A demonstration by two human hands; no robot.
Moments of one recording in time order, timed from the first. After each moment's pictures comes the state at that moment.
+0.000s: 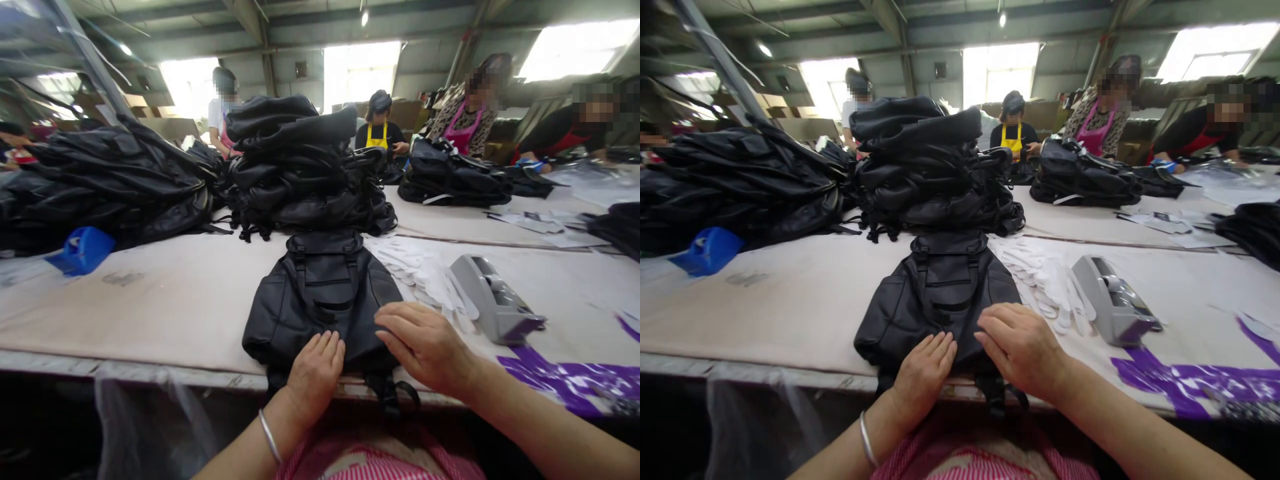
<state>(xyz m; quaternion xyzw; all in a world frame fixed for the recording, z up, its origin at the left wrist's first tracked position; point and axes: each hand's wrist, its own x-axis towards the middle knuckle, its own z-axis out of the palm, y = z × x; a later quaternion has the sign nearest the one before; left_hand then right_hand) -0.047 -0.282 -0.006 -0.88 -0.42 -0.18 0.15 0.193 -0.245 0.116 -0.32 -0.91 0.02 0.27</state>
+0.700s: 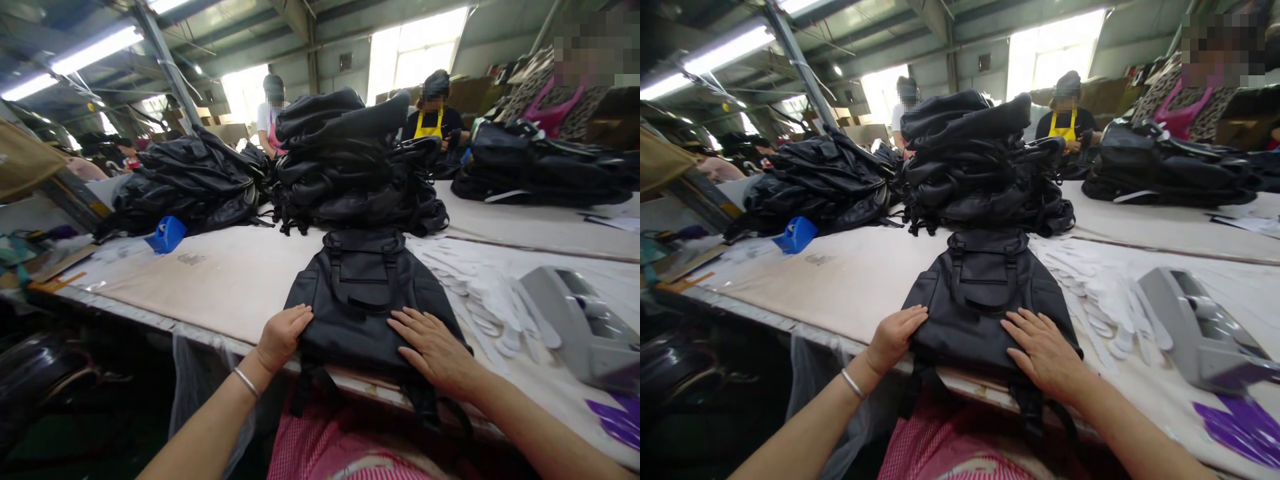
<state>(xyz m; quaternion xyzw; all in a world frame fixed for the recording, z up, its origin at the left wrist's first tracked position) -0.186 -0.267 0.023 -0.84 -0.46 -0.26 0.14 0.193 -0.211 0.010 -0.36 -0.93 0.04 0.12</state>
